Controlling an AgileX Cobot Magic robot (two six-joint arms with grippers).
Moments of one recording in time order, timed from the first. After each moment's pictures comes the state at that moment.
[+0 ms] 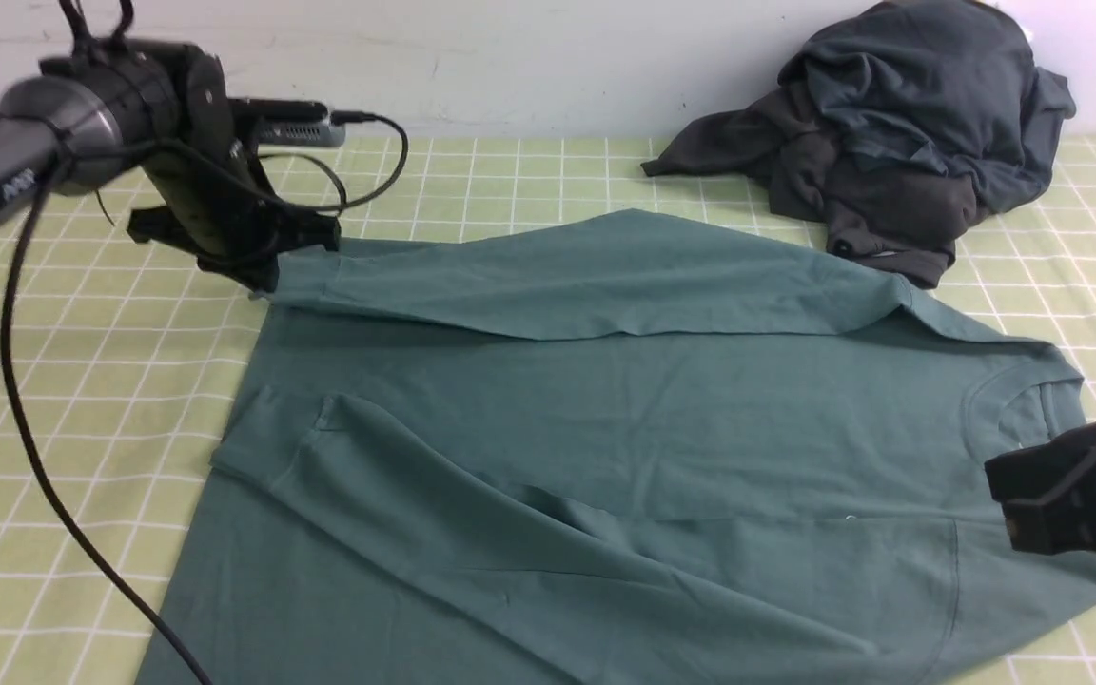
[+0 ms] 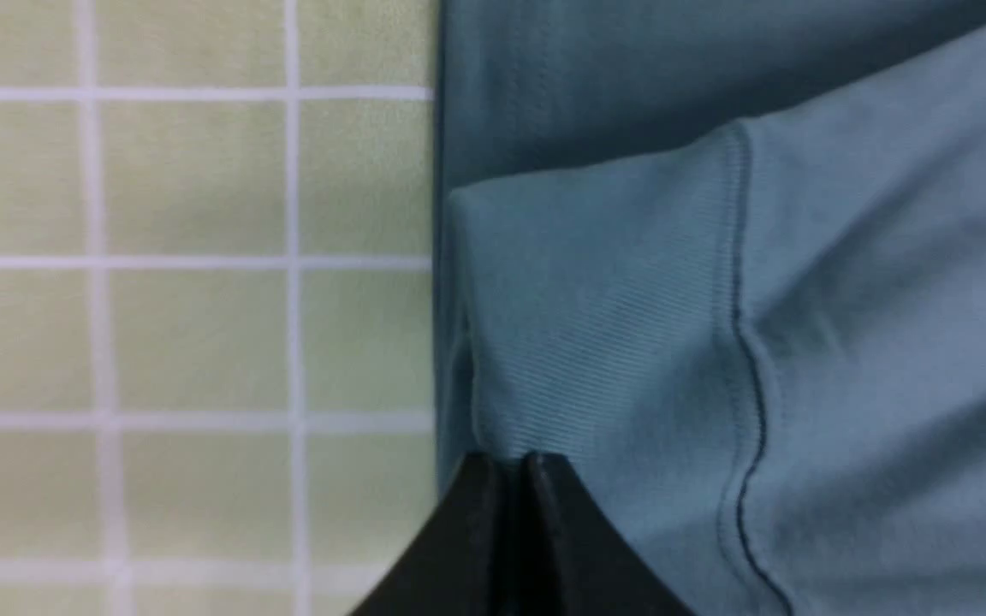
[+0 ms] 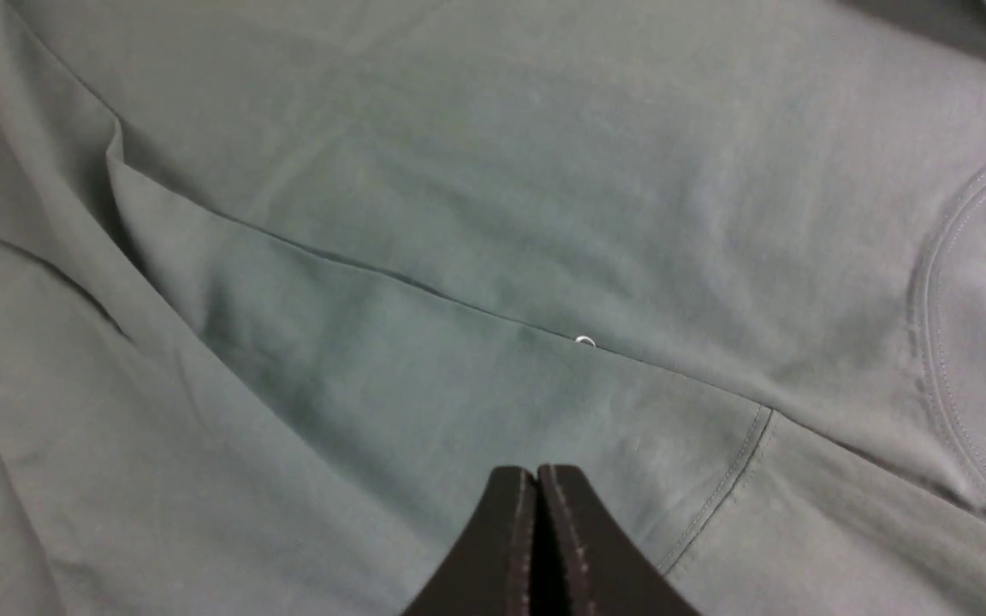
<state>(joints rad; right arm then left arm) 0.17 1.05 -0.70 0.36 0.69 -0.33 -0.08 2.15 -1.91 0.04 0.98 -0.03</state>
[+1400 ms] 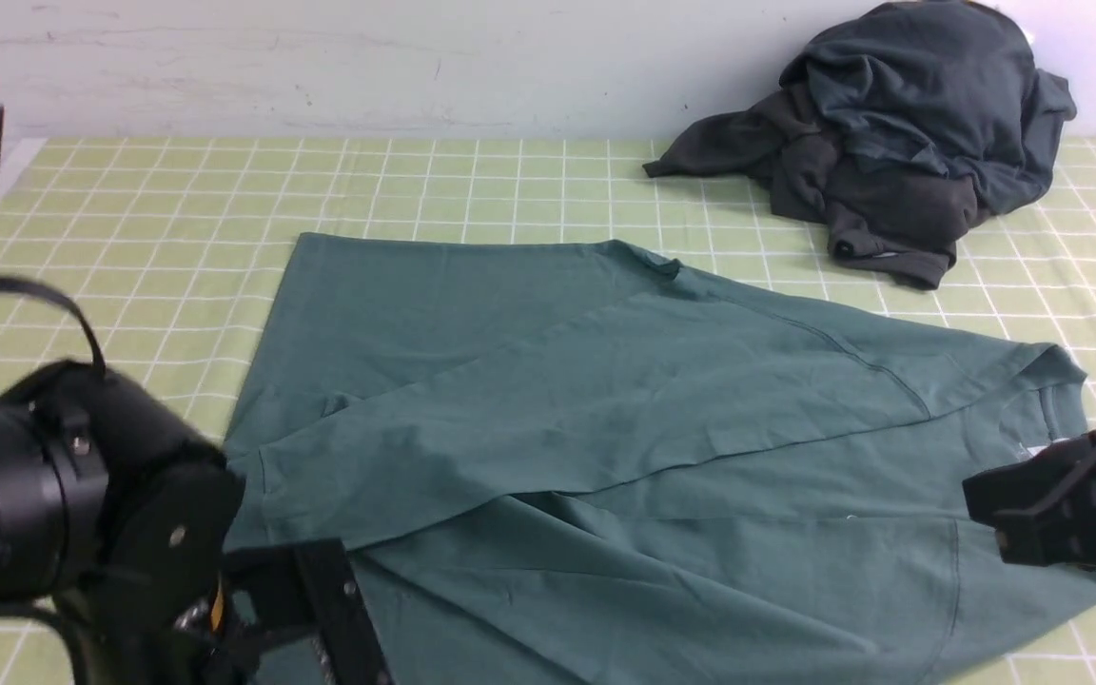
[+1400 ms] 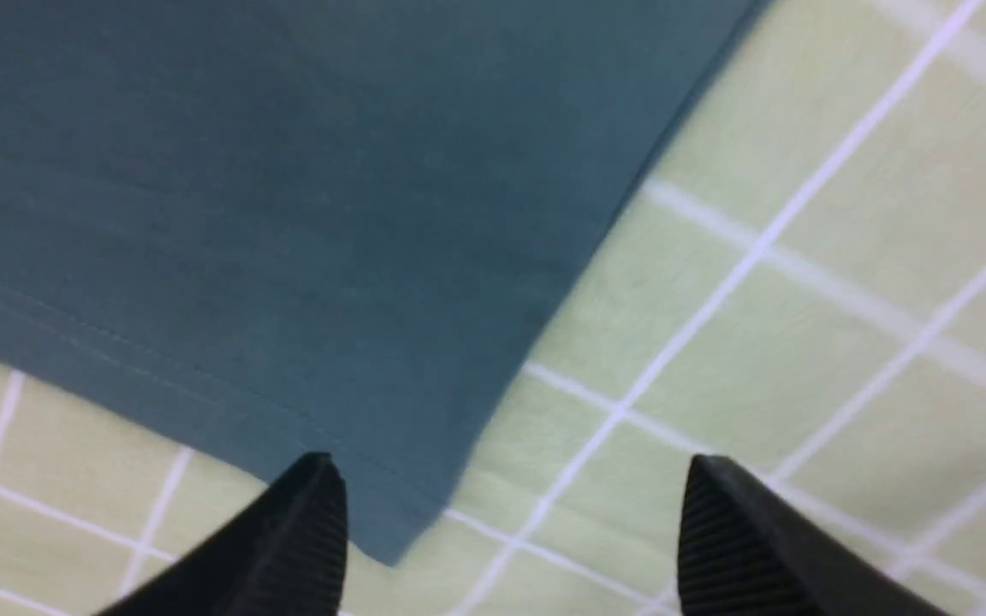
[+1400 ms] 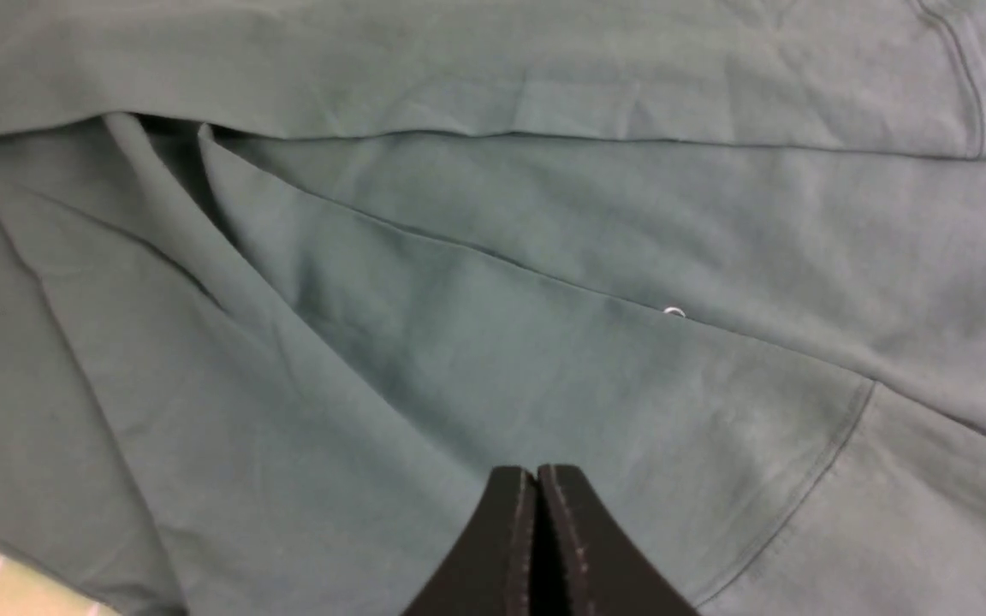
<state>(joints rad) 0.17 1.05 -0.70 0.47 0.75 -0.38 -0.55 1.43 -0.69 0.17 1.00 0.47</state>
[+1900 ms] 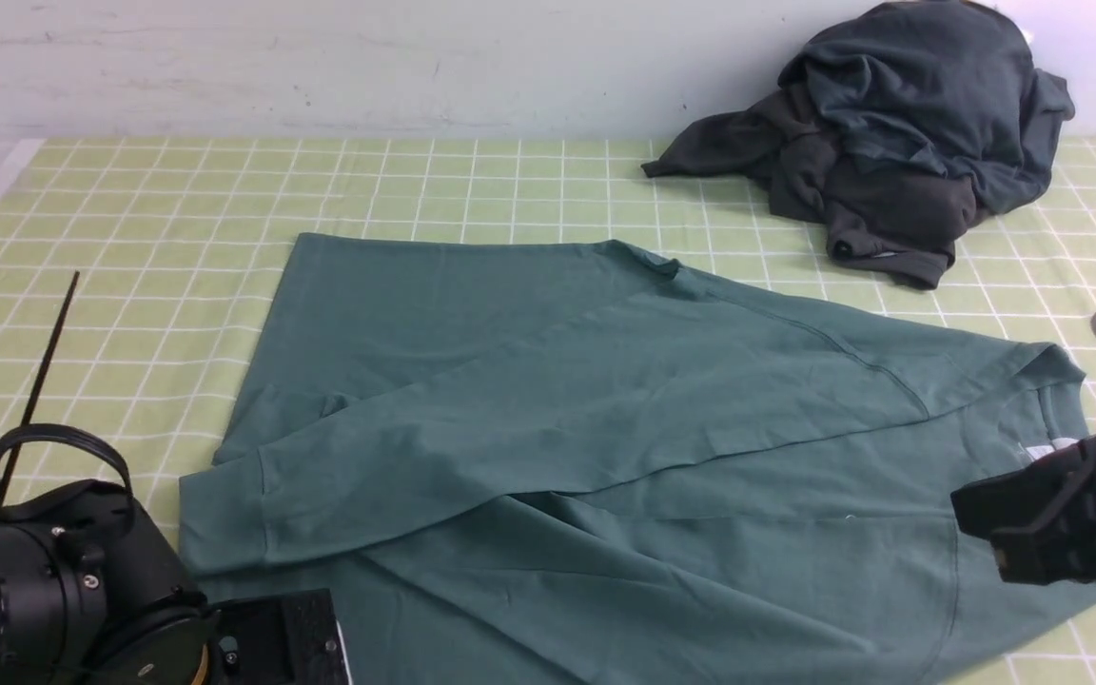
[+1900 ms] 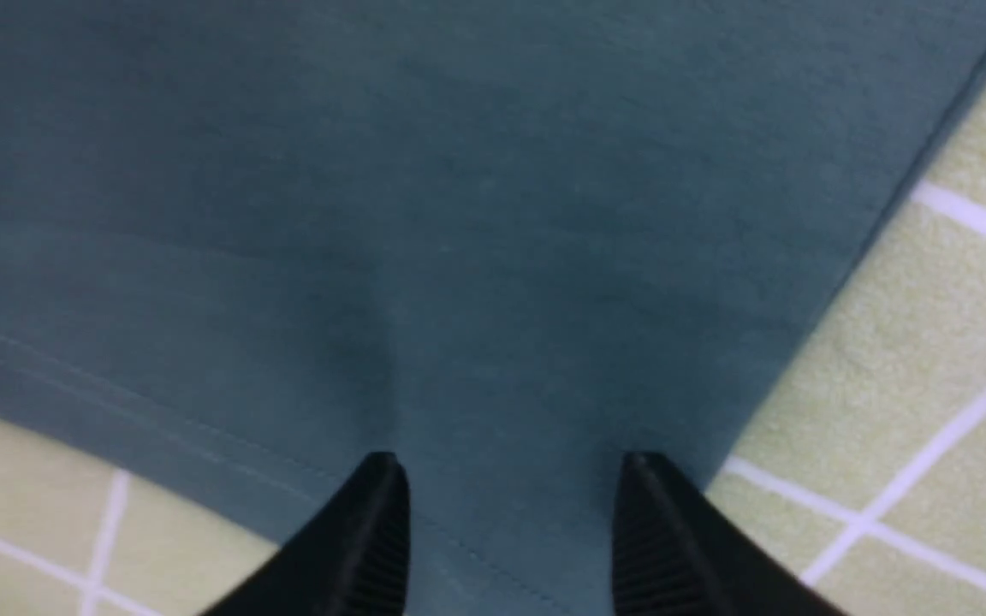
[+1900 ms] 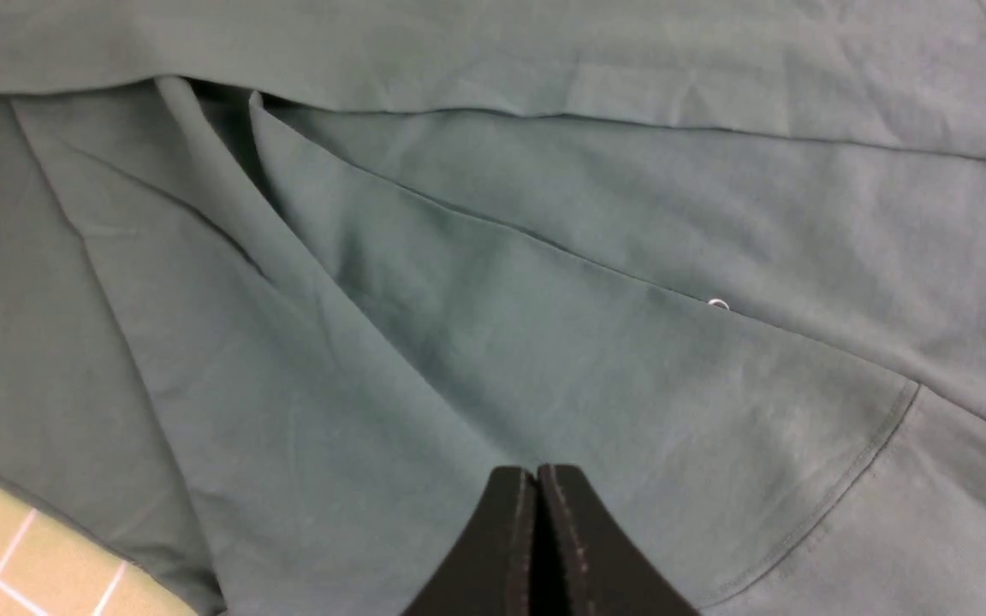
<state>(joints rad) 0.17 1.05 -0.70 0.51 0.78 -0.45 -0.55 1.46 -0.56 0.34 0.74 0.39</state>
